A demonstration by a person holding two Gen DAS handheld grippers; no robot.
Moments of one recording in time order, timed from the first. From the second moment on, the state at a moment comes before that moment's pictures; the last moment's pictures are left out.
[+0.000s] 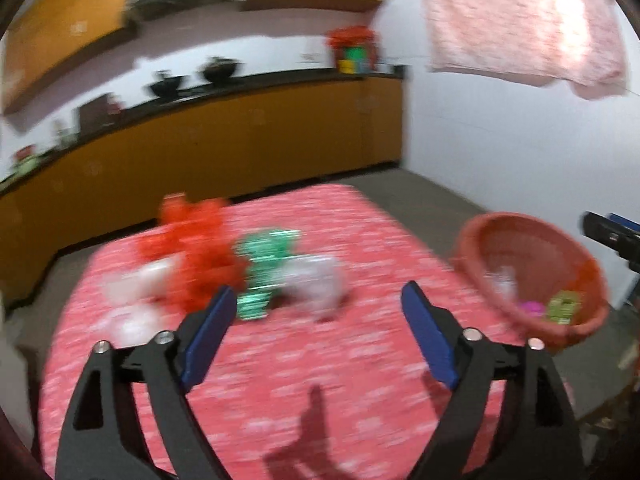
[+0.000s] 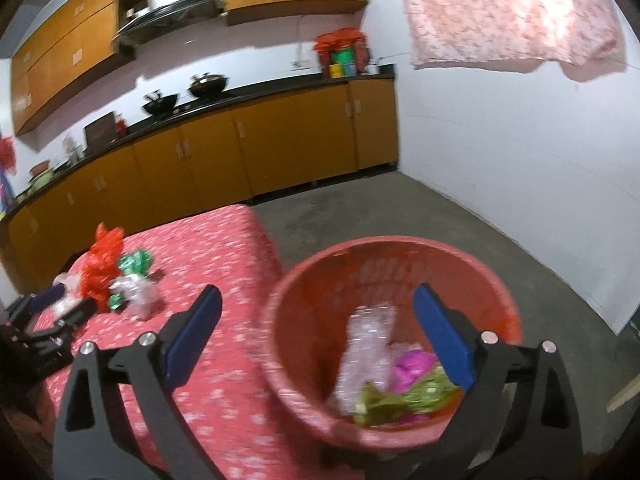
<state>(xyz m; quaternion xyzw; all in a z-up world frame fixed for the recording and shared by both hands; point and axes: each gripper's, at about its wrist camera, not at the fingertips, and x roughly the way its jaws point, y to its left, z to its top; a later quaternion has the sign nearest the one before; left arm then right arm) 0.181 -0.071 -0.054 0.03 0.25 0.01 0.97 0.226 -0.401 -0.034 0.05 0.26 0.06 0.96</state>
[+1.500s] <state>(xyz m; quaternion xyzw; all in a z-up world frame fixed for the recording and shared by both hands) 0.204 0.102 -0.097 -0.06 0.36 0.10 0.93 0.307 -0.165 -0.072 -0.02 0.33 0.17 0.93</state>
